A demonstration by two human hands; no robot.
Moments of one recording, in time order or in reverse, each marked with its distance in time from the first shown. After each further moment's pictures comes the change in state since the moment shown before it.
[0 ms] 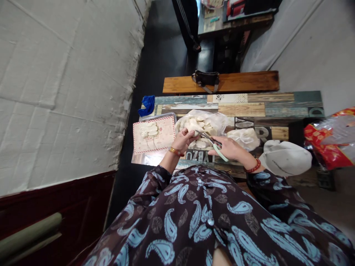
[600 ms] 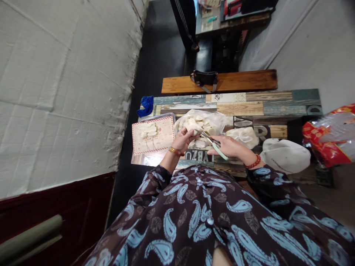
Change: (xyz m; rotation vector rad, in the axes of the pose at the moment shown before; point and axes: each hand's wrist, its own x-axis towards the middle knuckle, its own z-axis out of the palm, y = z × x) left_hand 0.004 -0.003 0.004 -0.011 0.014 0.030; right_hand 0.002 -0.016 -0.021 -0.034 -0.138 0.050
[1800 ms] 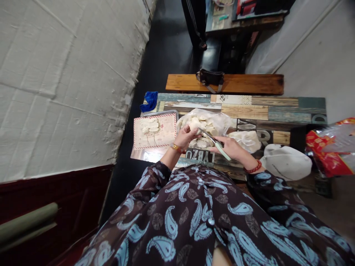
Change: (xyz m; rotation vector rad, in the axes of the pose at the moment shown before) left_hand 0.001 0.004 -0.003 0.027 0.026 0.005; right_hand 0.005 0.014 0.019 0.140 0.149 -0.079
